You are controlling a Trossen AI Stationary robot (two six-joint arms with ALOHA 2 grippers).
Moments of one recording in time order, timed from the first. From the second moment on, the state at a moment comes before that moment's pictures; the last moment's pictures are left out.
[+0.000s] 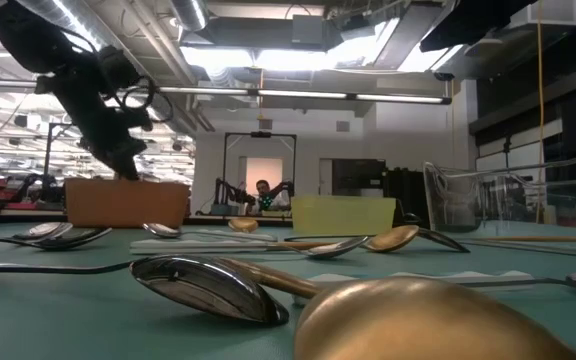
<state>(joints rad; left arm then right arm) 0.98 1.00 0.46 -0.20 -0.16 0.24 0.13 0.88 0.87 -0.53 0.40 -0.01</state>
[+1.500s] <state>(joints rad) 0.14 0.90 0.46 0.48 0.04 -0.10 0.13 0.88 0.87 -0.53 0.40 -0.01</state>
